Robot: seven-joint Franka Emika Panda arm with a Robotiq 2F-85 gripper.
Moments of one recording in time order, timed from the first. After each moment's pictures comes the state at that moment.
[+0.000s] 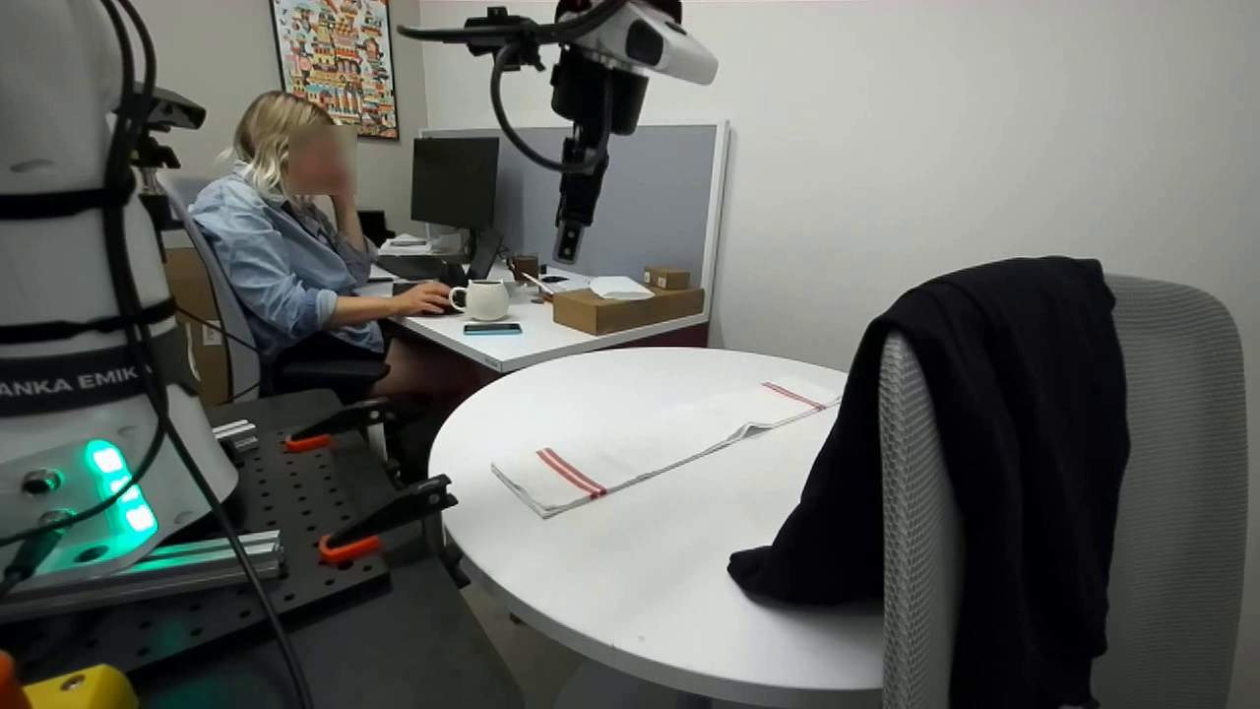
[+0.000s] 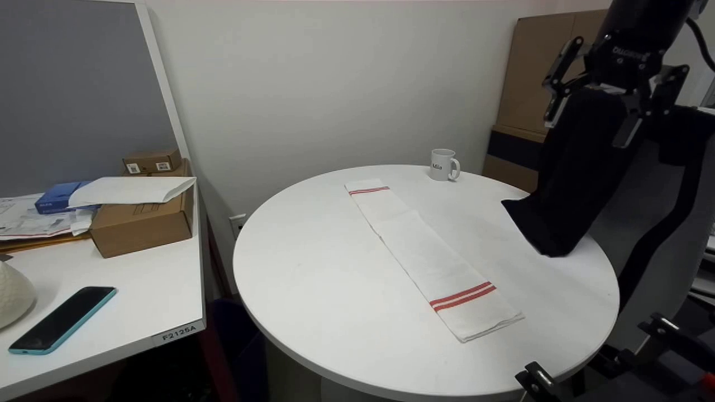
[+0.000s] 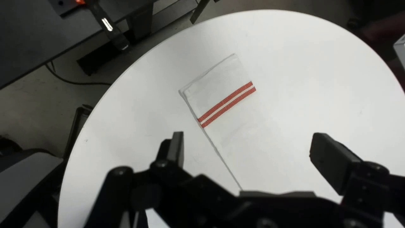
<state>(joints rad) -0.15 -0.36 -0.23 -2.63 0.20 2.12 0.07</state>
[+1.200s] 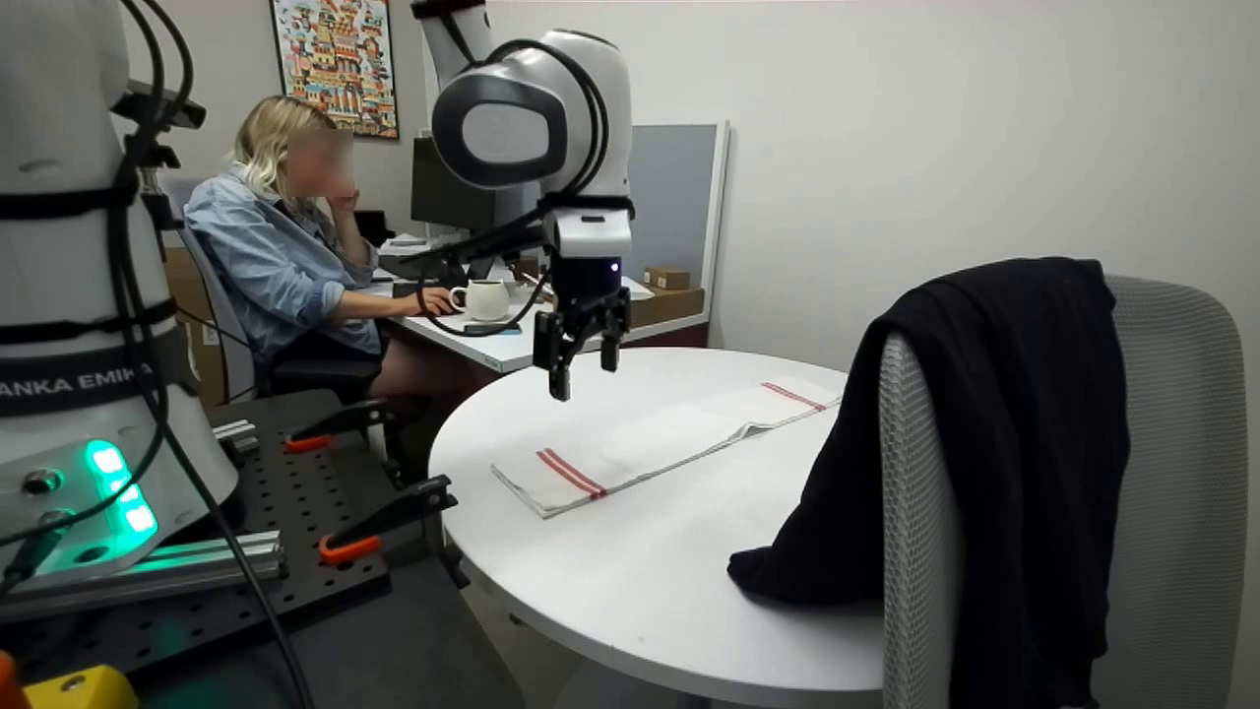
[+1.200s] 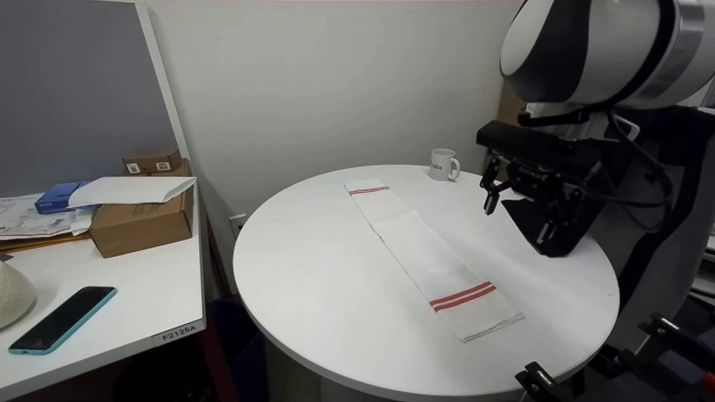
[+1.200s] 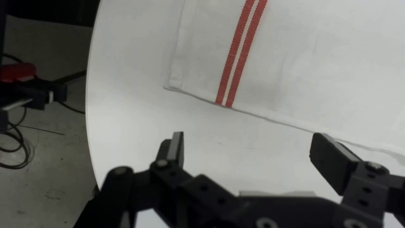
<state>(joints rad) -0.11 0.08 -0.02 -2.75 0.27 2.91 0.86</state>
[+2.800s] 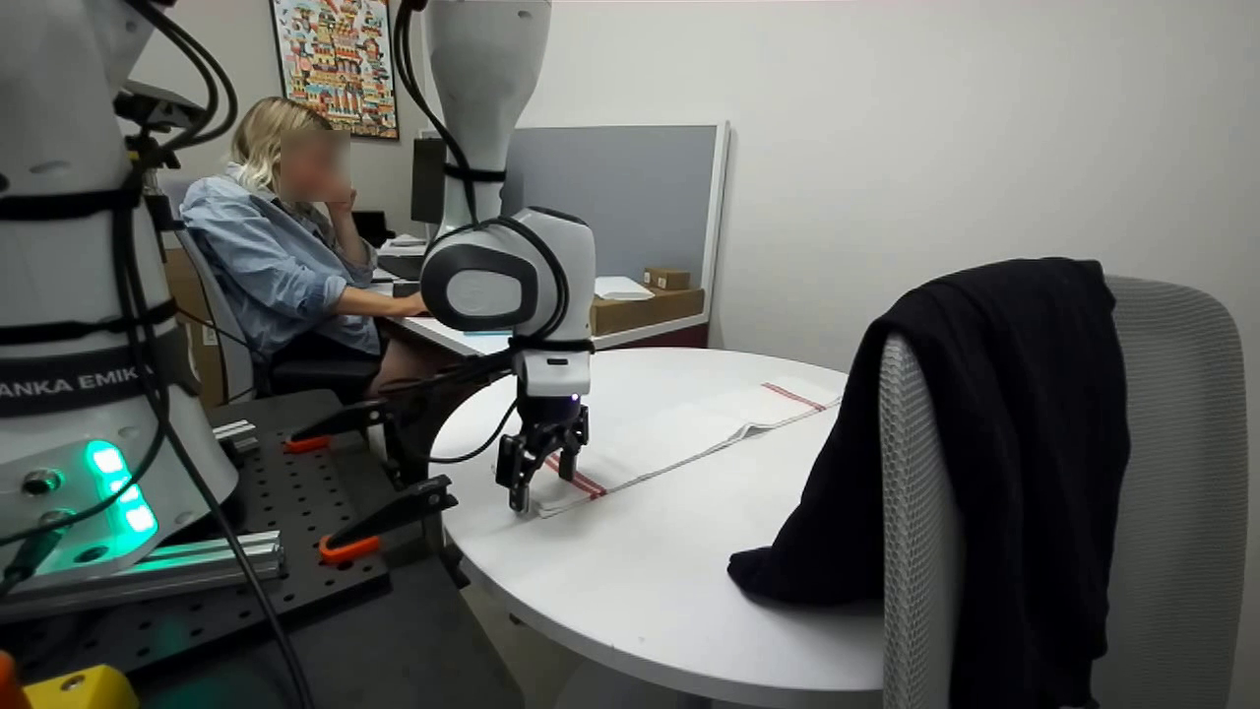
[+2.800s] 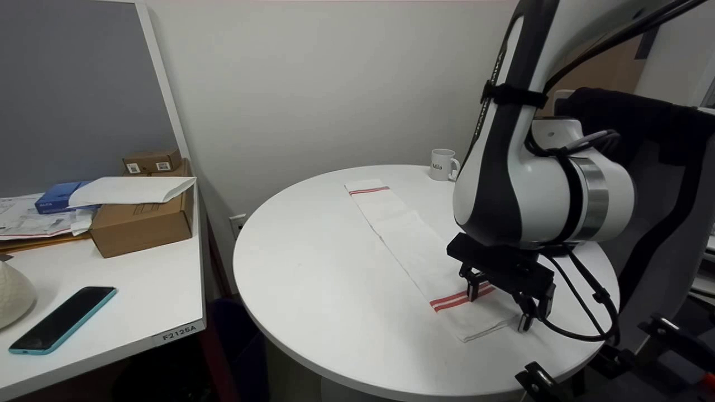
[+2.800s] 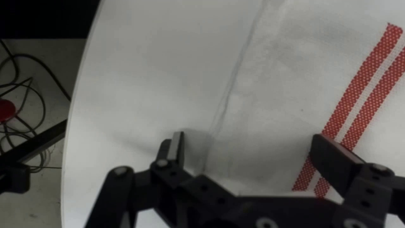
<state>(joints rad) -0.06 0.60 0.05 -2.63 0.33 3.21 0.84</state>
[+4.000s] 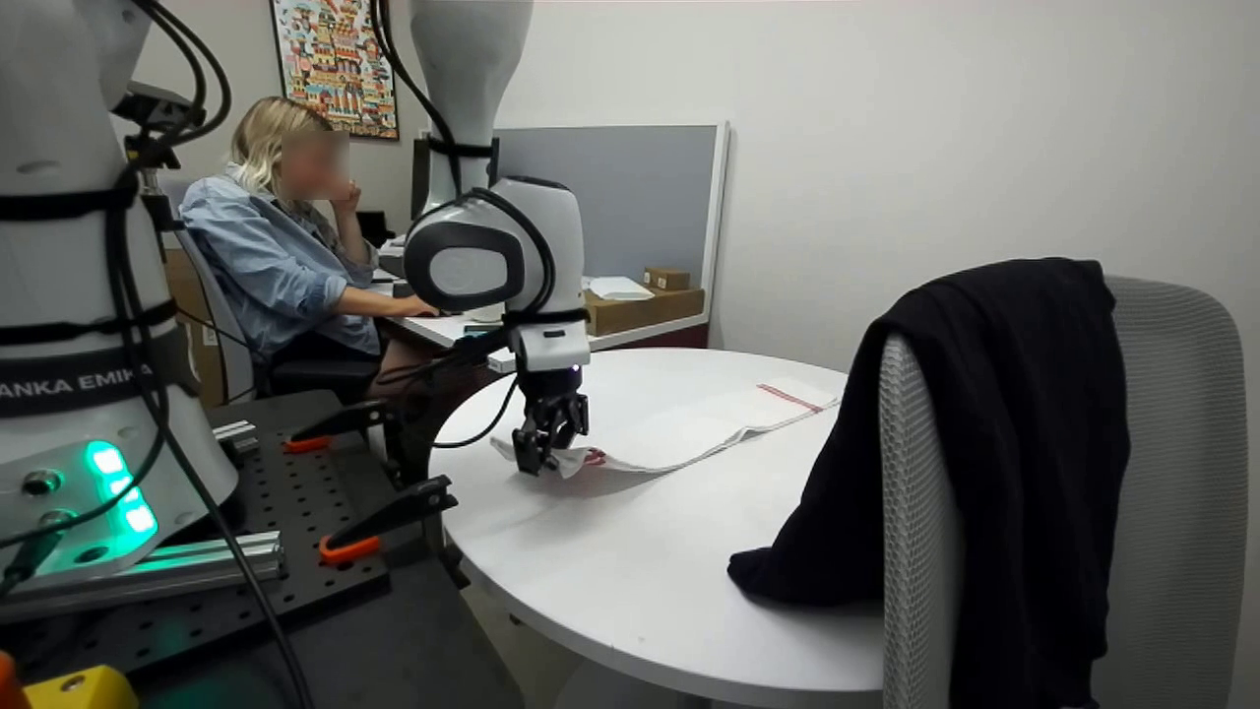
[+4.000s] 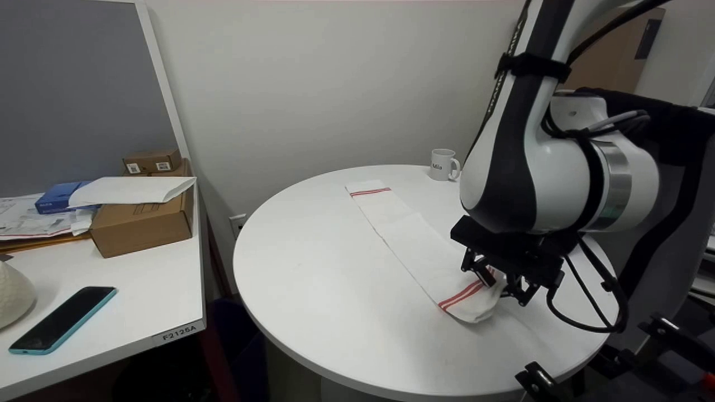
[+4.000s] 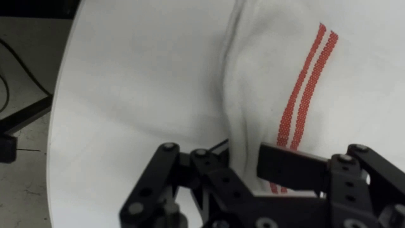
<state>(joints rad) -0.13 0.51 0.12 -2.71 0.33 3.31 0.79</state>
